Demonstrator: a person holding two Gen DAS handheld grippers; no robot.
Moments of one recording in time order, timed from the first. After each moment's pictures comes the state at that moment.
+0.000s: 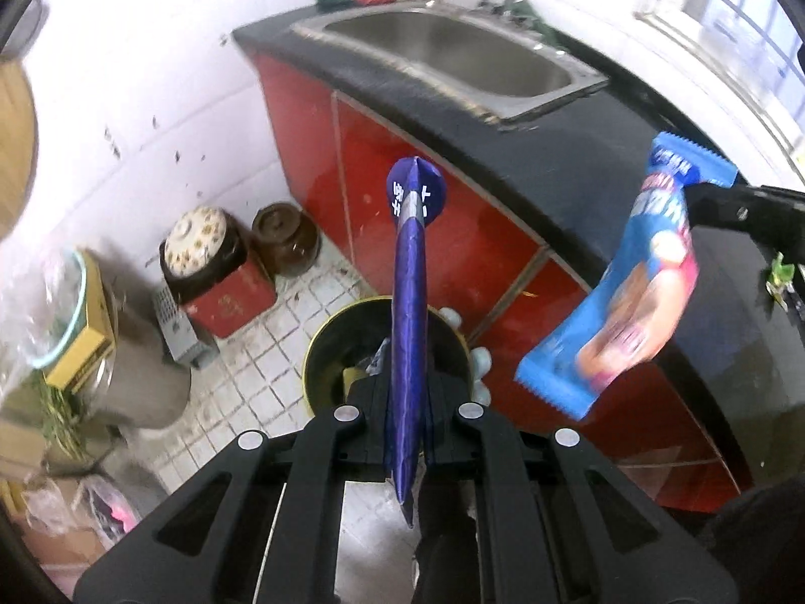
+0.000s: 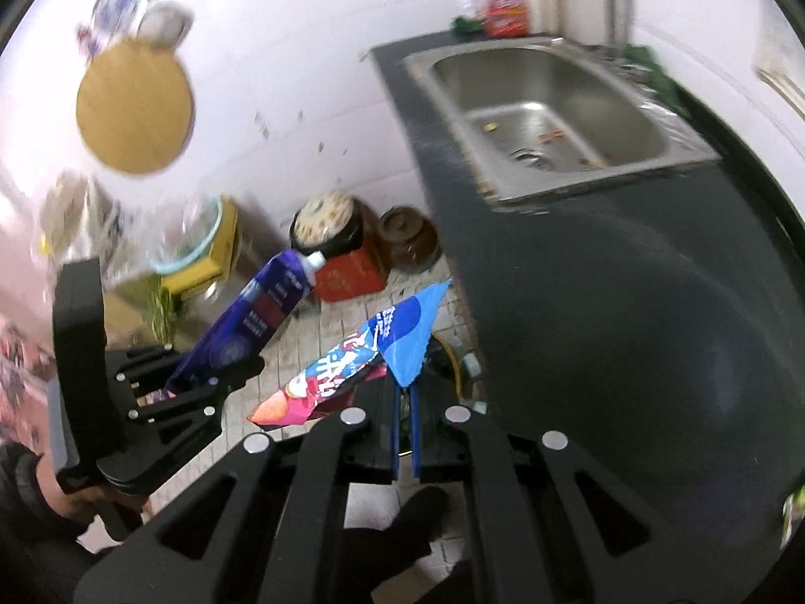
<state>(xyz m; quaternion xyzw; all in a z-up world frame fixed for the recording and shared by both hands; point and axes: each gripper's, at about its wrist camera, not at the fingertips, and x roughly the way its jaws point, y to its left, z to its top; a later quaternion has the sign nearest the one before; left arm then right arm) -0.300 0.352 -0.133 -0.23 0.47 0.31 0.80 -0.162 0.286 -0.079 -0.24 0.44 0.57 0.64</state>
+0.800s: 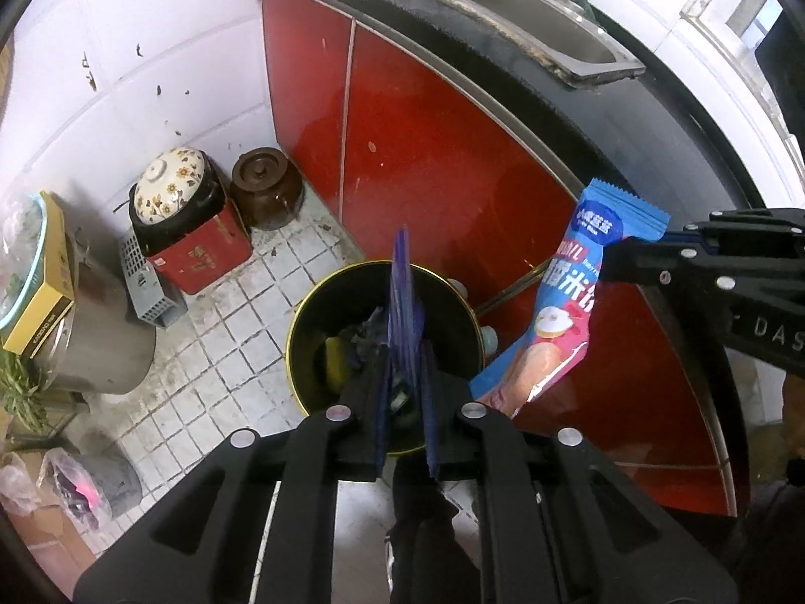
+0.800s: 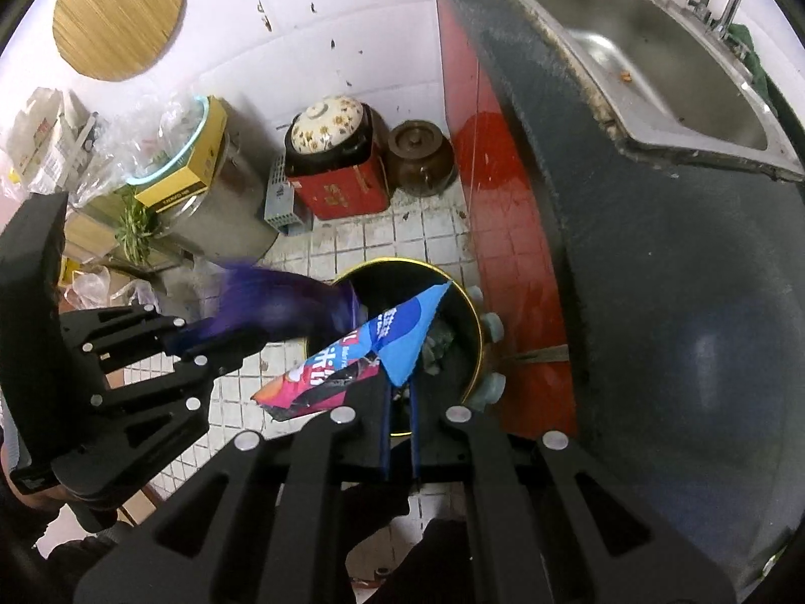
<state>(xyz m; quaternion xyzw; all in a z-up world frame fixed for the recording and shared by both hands) -0.305 0.398 -0.193 -0.30 0.49 0.27 0.77 -0.198 0.379 -0.167 -0.35 0.49 0.55 0.58</state>
